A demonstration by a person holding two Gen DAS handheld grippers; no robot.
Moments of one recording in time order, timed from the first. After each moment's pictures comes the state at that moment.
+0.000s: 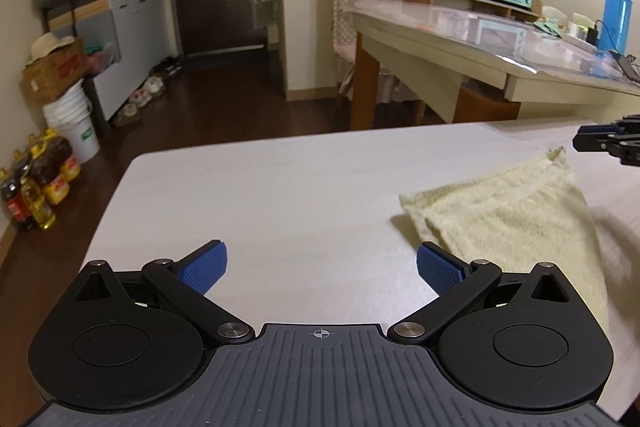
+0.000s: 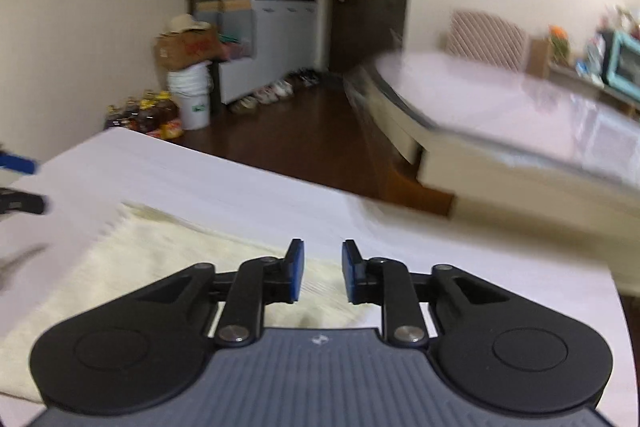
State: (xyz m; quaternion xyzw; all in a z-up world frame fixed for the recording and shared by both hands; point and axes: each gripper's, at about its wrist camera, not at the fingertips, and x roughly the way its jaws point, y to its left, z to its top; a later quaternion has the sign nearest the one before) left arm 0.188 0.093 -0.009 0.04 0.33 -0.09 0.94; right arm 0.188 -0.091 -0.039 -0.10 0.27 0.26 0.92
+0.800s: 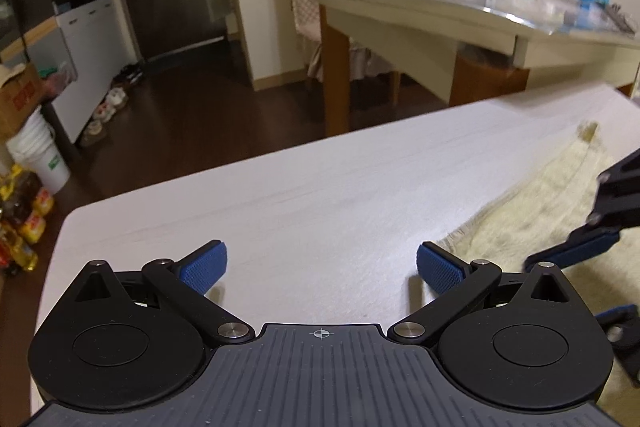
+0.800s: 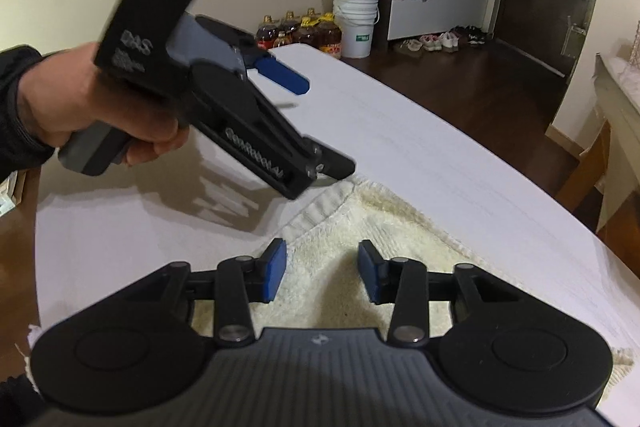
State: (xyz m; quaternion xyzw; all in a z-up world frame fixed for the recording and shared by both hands) left arm 0.271 0.074 -0.037 0.09 0.35 -0.13 0.92; right arm 0.208 0.051 -0.070 -0.18 0.36 0.42 0.81
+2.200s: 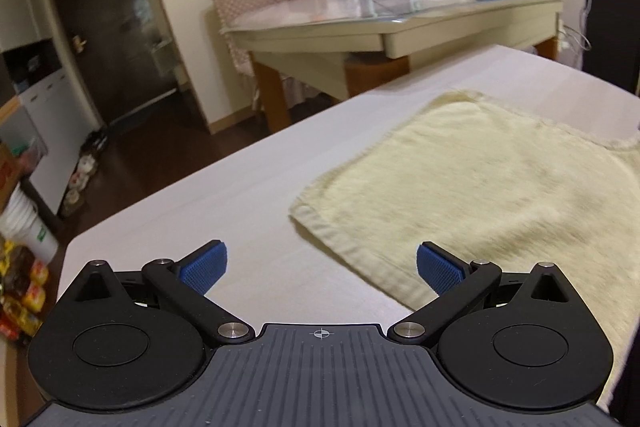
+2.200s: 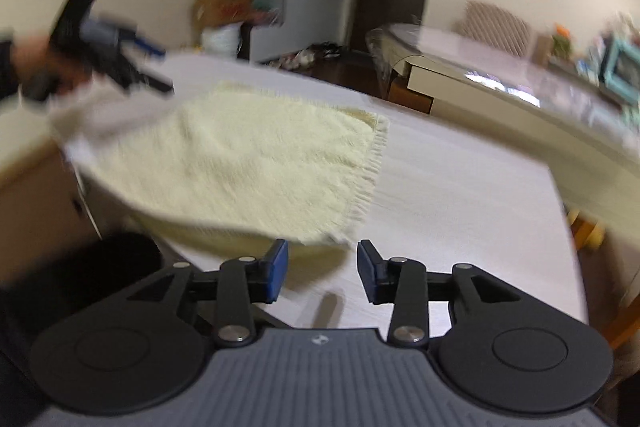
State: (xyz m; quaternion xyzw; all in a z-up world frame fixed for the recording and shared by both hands) left arm 0.142 0.028 -0.012 0.19 0.30 -0.20 0.91; right arm 0.030 -0.217 -0.067 -0.22 0.28 0.25 0.90
